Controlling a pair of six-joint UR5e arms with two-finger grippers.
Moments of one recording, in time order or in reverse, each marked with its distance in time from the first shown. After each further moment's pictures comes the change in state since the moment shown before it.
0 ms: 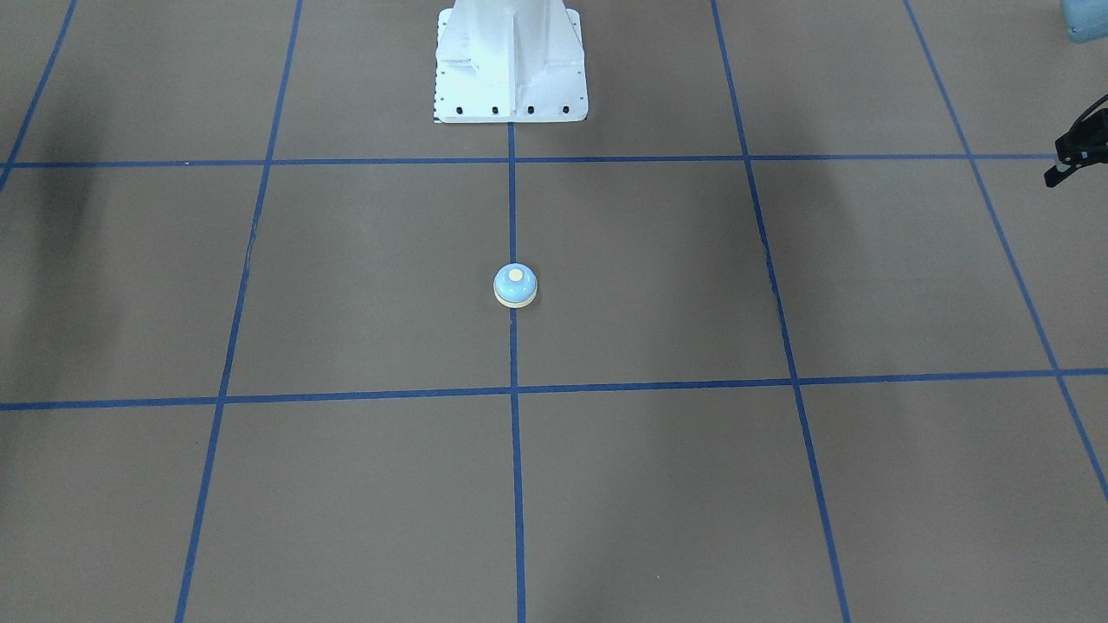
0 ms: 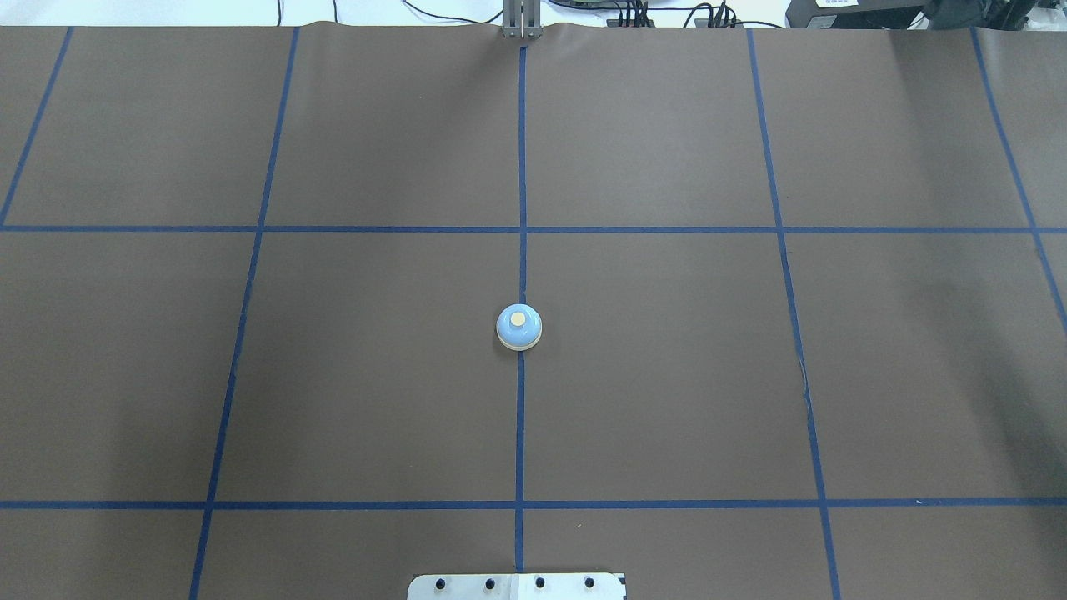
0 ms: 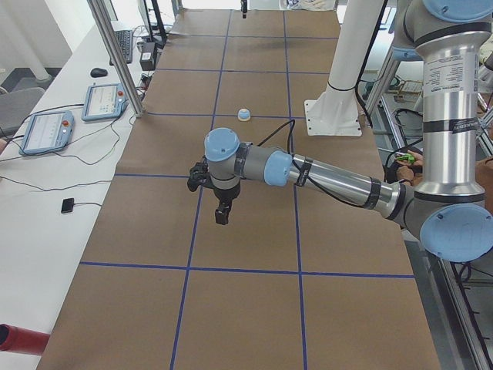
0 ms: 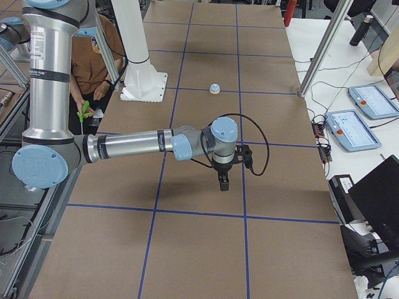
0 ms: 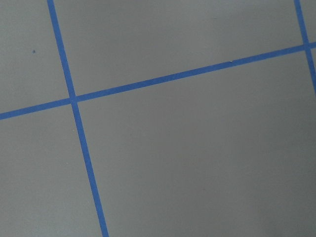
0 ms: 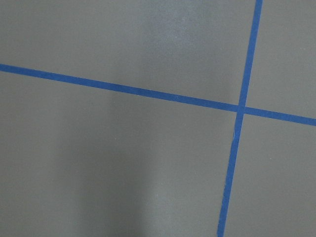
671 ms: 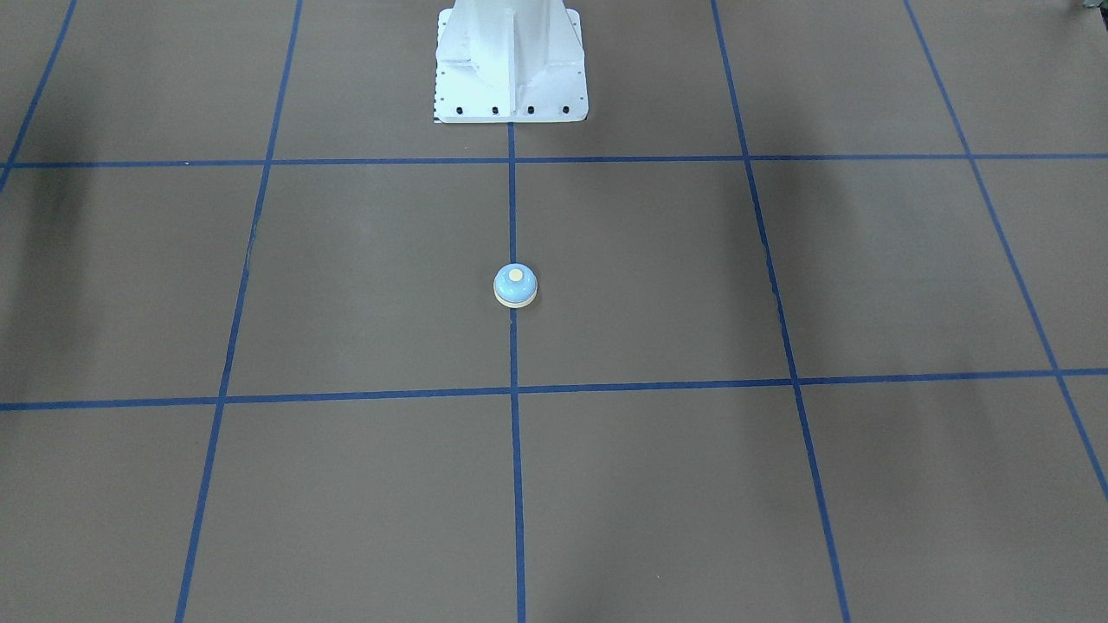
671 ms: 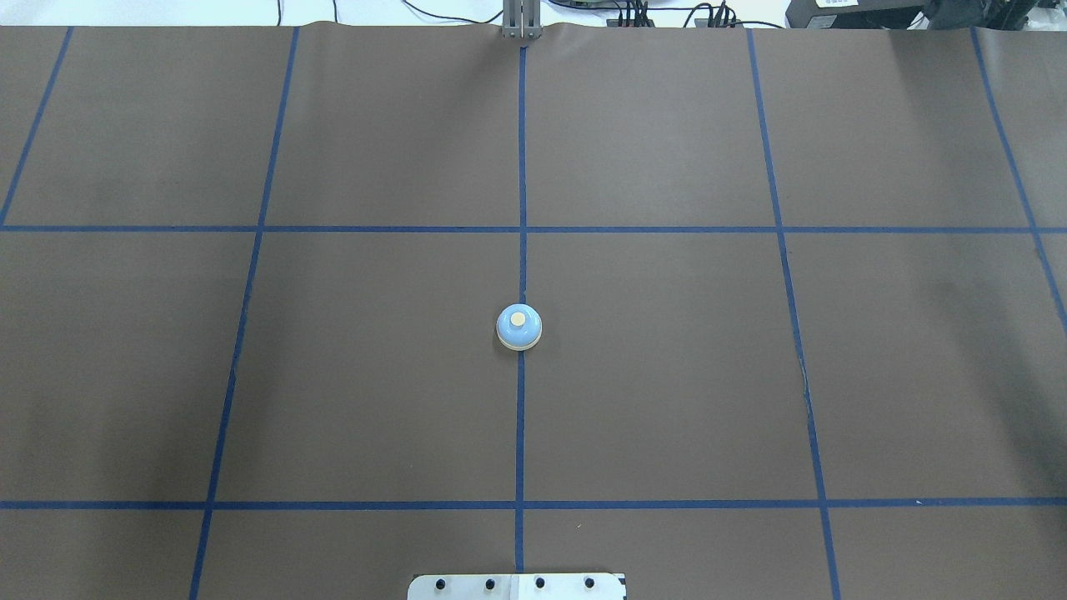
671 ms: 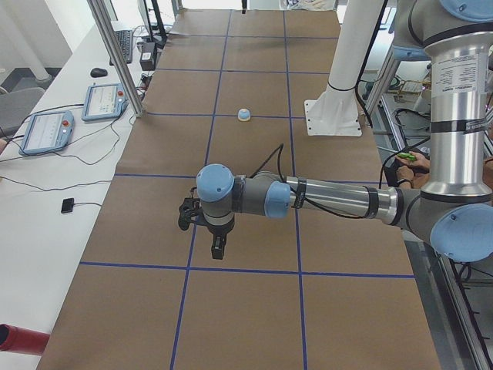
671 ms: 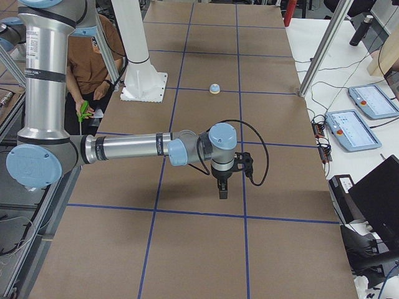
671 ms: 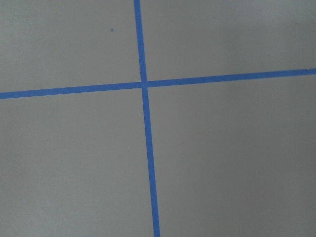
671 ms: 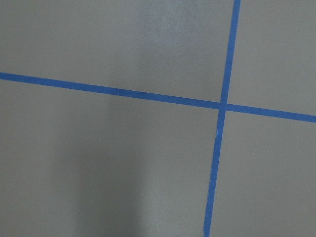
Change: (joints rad) left arm -0.128 -0.015 0.175 -0.062 -0.005 0.001; right arm 0.069 -0.014 -0.016 -0.001 -0.001 0.004
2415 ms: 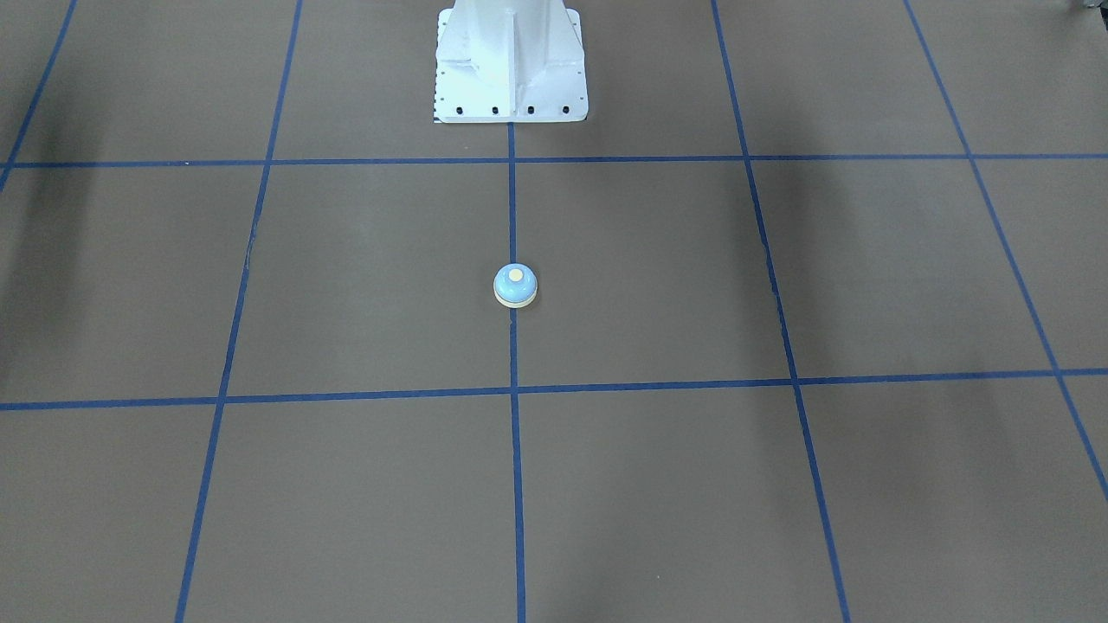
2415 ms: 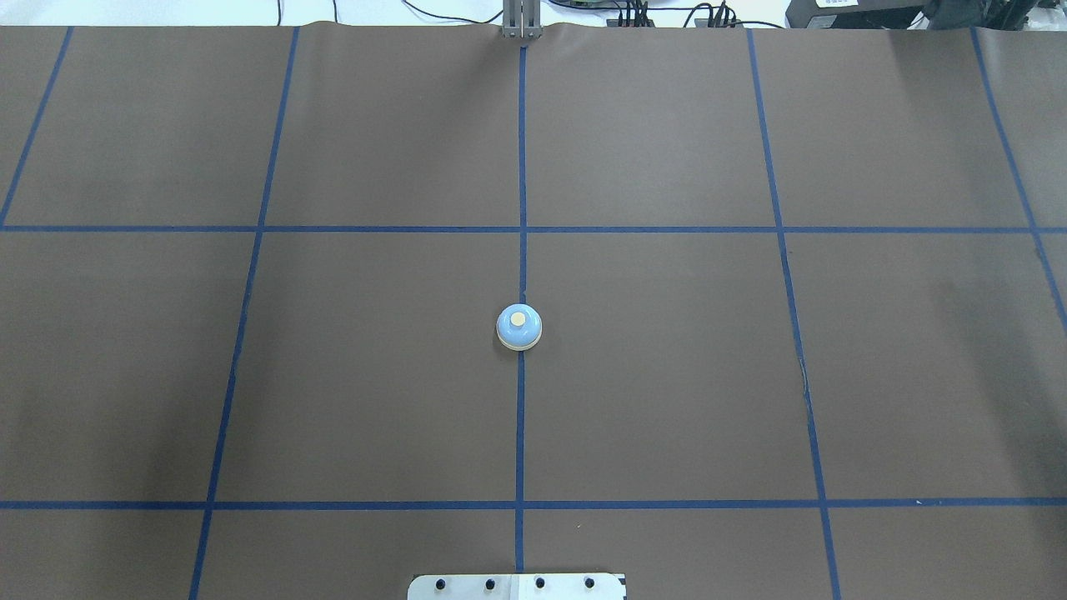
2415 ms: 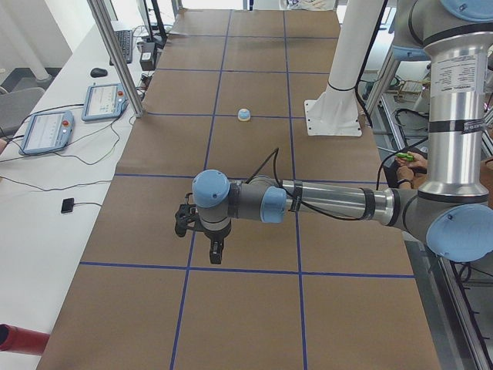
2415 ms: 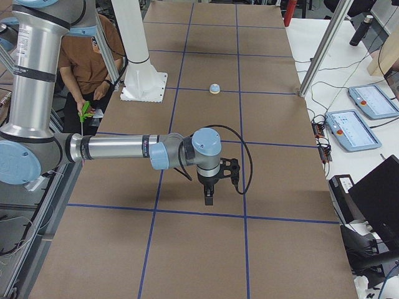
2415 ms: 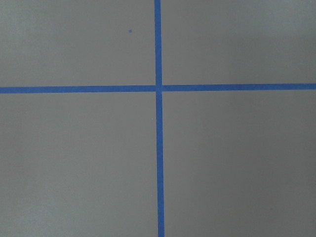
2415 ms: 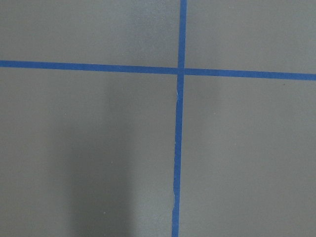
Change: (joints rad) left arm 0.000 -0.015 0.033 -0.020 0.001 -0.043; right arm 0.031 -0.097 0.059 0.002 0.003 -0.001
